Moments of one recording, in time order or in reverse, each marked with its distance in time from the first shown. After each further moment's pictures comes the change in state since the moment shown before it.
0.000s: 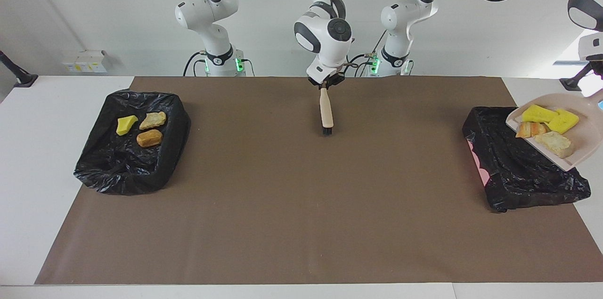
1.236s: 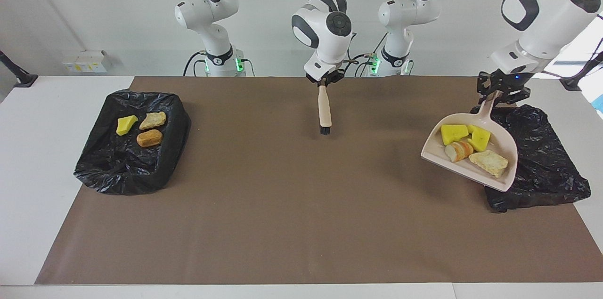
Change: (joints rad) left arm -0.208 -0.193 0.017 -0.268 -0.621 -0.168 -0.639; right arm -0.027 -0.010 0.001 0.077 0.000 -0.095 0.011
